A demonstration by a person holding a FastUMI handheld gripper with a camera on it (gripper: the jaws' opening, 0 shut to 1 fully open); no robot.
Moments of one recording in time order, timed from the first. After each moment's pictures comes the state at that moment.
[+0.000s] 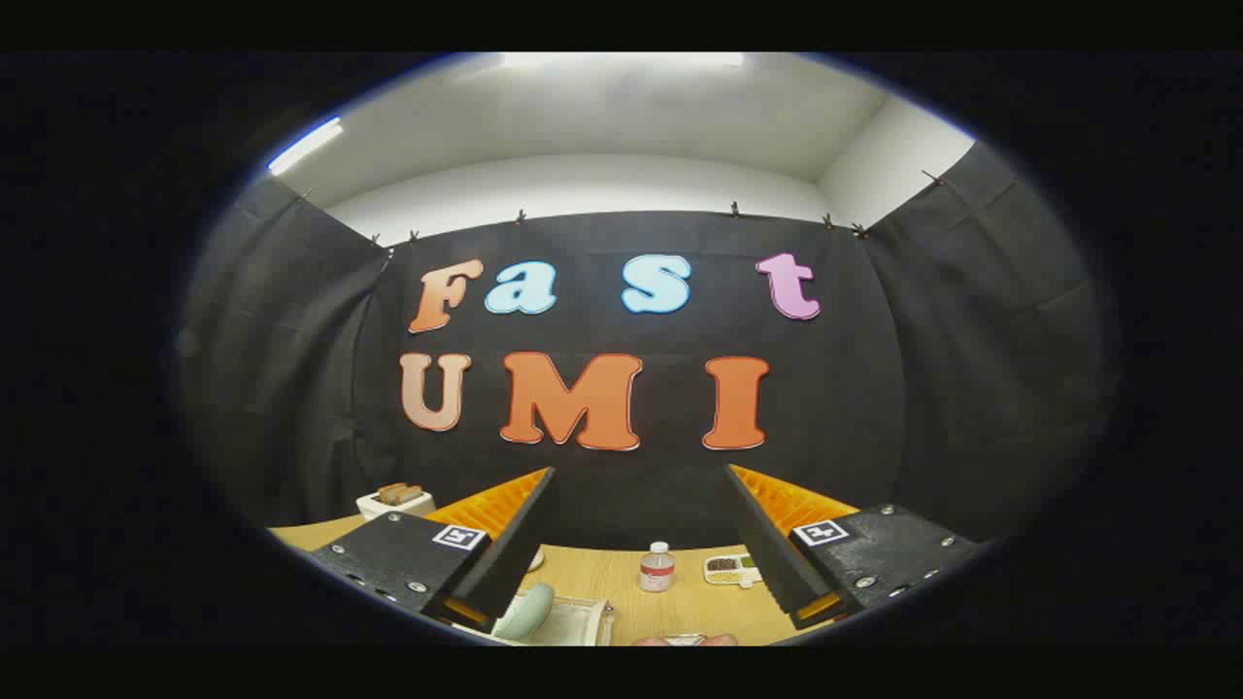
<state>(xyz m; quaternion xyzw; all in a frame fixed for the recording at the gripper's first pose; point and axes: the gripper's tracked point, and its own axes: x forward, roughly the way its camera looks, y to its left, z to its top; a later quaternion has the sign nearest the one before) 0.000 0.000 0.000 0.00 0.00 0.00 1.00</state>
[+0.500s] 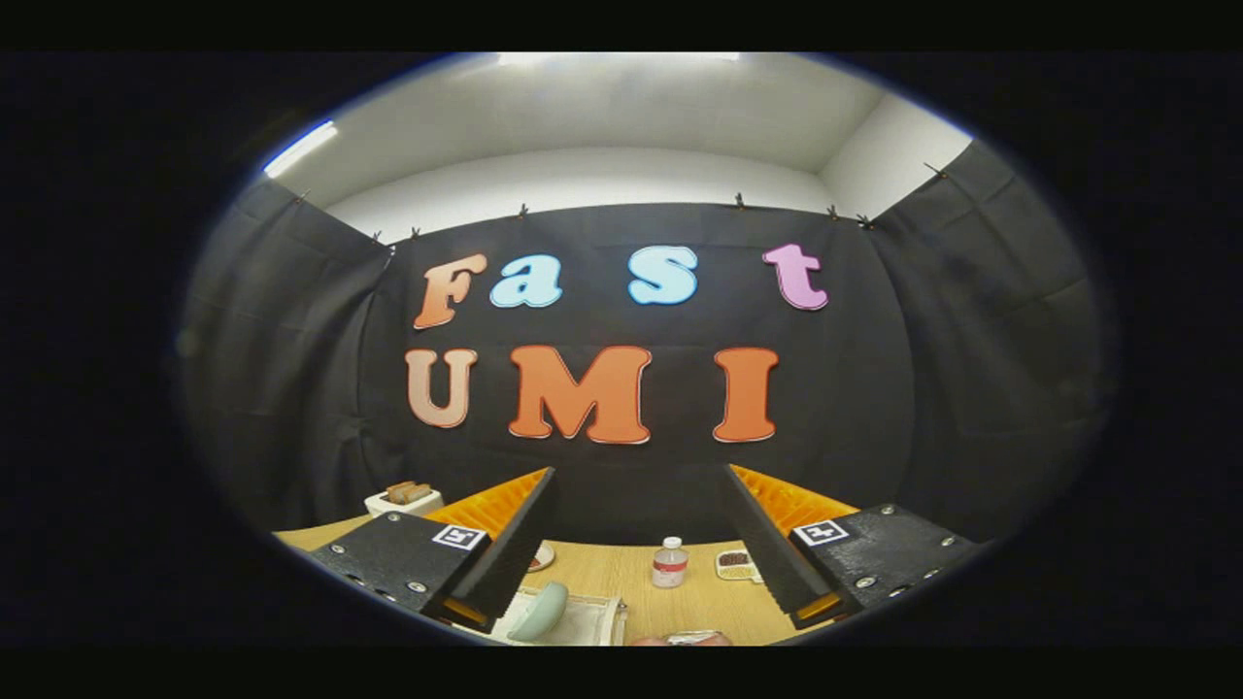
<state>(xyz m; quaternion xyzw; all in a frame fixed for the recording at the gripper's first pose) 0.004 0.009 -0.015 0.01 0.03 0.01 1.00</state>
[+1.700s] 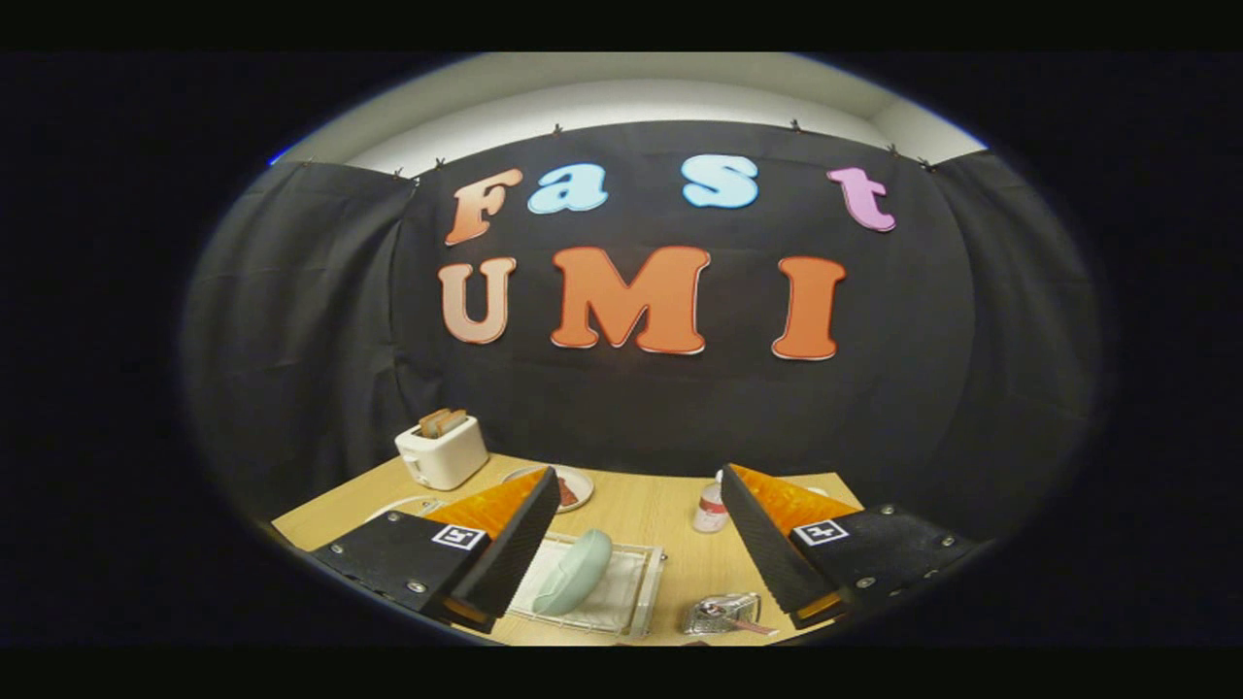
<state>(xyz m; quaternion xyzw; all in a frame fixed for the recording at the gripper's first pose) 0.019 0.068 -0.105 -0.01 0.21 0.08 0.97</state>
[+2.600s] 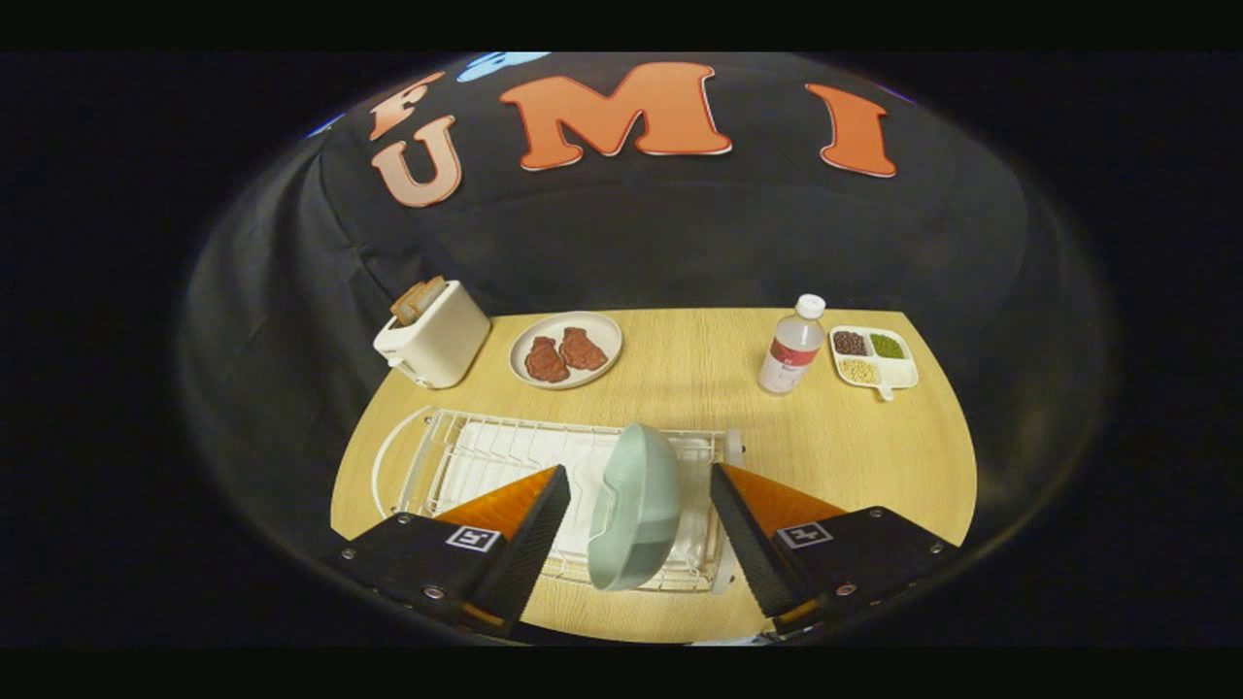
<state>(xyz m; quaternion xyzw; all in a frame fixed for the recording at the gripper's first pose) 0.007 0.111 -0.262 0.03 0.54 0.07 0.84</state>
